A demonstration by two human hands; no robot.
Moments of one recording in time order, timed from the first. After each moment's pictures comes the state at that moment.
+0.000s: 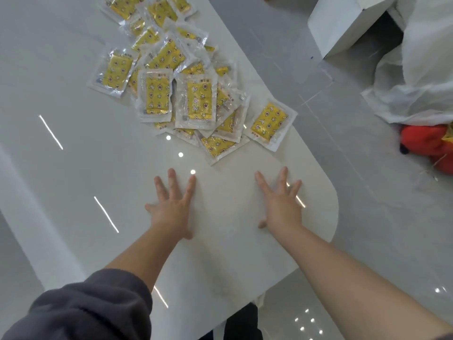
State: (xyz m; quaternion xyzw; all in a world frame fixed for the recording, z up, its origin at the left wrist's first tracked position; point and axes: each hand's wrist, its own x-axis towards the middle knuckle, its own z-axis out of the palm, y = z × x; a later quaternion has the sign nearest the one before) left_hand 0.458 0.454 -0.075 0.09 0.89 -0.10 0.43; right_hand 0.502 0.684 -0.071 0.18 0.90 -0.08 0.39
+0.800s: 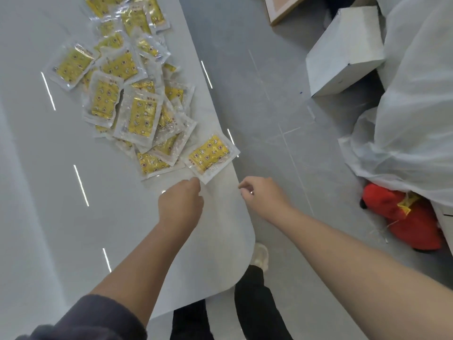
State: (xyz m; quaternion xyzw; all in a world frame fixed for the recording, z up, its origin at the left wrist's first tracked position) left_hand 0.414 0.677 -0.025 -0.08 0.95 0.11 0.28; right_hand 0.392 0.867 -0.039 0.04 0.90 -0.24 0.37
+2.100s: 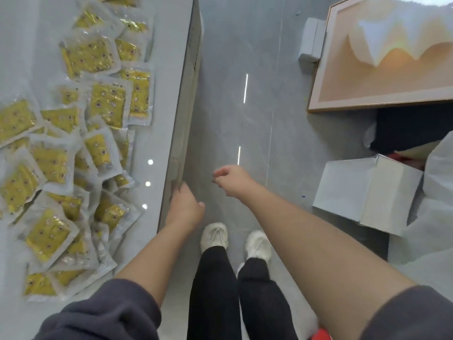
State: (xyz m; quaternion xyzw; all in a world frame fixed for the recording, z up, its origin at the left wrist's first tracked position) left_hand 0.079 0.758 -0.141 -0.46 0.76 0.33 0.33; right_hand -0.030 0.840 -0.158 0.03 0.77 -0.33 0.54
